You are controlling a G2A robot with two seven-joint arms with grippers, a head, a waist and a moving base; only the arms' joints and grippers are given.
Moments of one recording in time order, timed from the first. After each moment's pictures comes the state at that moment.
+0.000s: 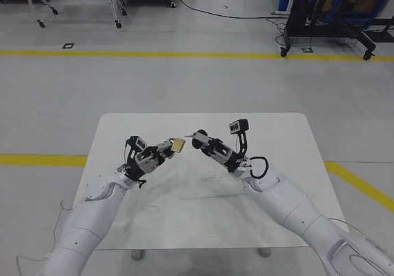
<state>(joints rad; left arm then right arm) 1.12 -1.20 -1.13 -1.08 -0.87 -0.37 -0.99 -0.93 -1.24 0.66 -1.07 0.76 -0.83 0.52</state>
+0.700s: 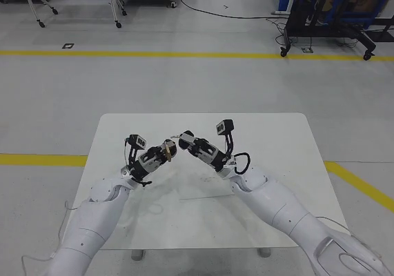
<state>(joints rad) 1.12 -1.22 -1.12 -1.07 -0.72 -0.52 -0.90 -0.90 -1.33 0.65 -1.01 0.70 -0.74 0.51</state>
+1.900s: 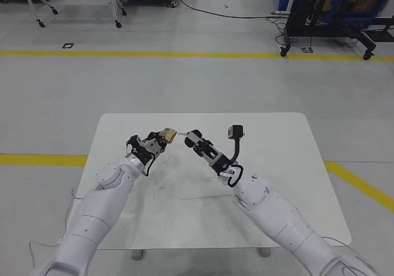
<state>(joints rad) 1.02 -1.26 -1.09 -0.99 -0.87 -0.05 -0.59 -1.08 -1.31 0.79 -1.23 0.23 -0.61 0.10</state>
